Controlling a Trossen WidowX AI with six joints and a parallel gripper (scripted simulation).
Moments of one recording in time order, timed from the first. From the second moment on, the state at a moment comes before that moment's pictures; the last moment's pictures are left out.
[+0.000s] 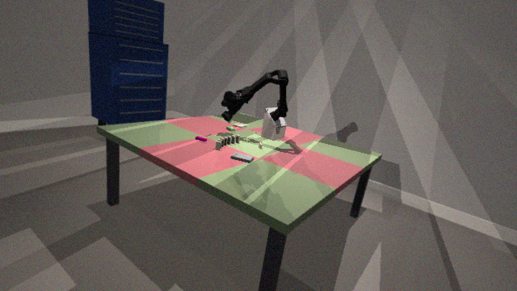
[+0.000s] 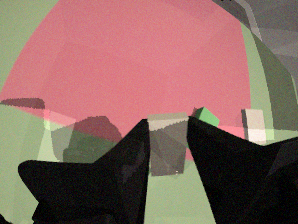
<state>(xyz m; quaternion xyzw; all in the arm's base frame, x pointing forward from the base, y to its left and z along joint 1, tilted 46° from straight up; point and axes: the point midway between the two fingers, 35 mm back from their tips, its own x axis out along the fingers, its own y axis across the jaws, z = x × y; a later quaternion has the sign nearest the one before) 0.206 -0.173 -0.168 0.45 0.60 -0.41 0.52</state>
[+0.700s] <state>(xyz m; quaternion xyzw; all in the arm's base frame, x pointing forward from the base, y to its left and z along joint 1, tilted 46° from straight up) 0.209 -0.165 -0.157 0.38 0.45 -0.52 0.62</state>
